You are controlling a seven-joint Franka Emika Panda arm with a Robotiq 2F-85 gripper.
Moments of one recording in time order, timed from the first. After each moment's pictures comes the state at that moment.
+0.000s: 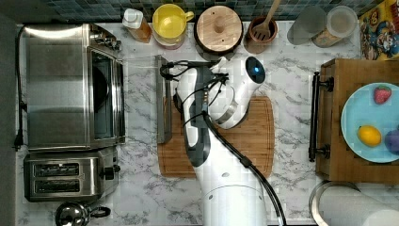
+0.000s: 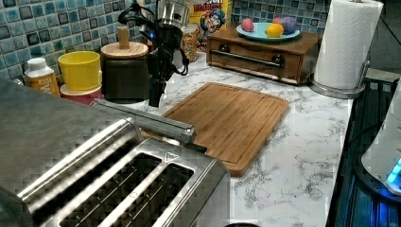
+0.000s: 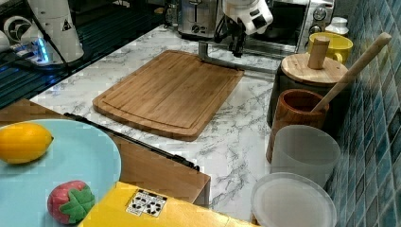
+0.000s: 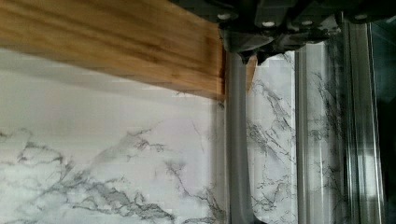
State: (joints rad) arm -0.07 0.44 0.05 -1.93 0.67 0.56 -1.30
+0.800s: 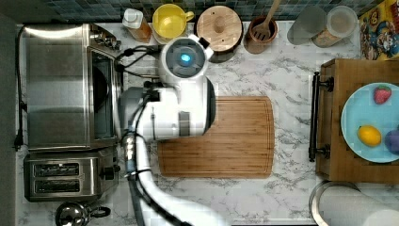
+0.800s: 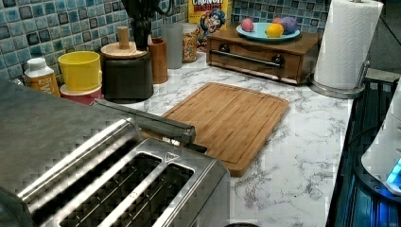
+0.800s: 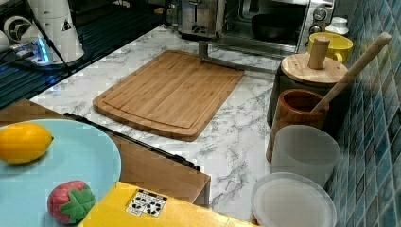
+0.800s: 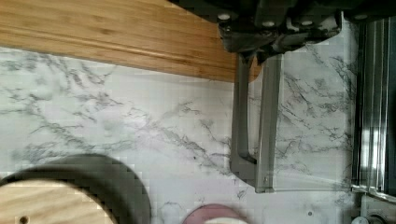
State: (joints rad) arm 0.10 0.21 0.04 -1.81 0.11 0.49 -0.79
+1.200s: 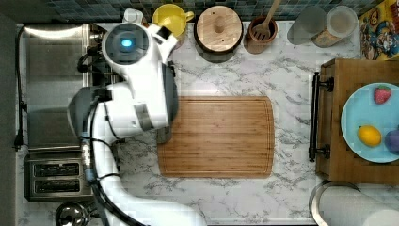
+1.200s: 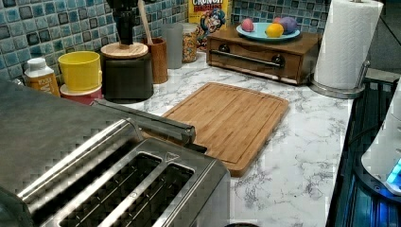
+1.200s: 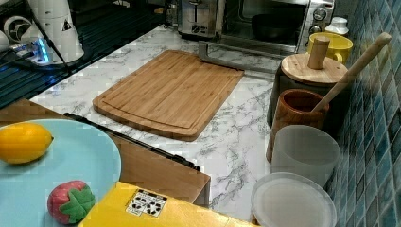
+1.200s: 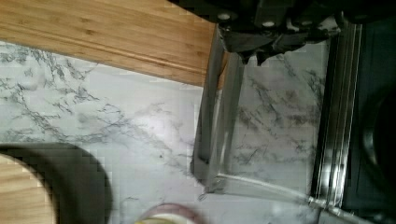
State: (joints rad) arm 0.18 0.27 0.08 -1.66 0.04 0.35 -0.74
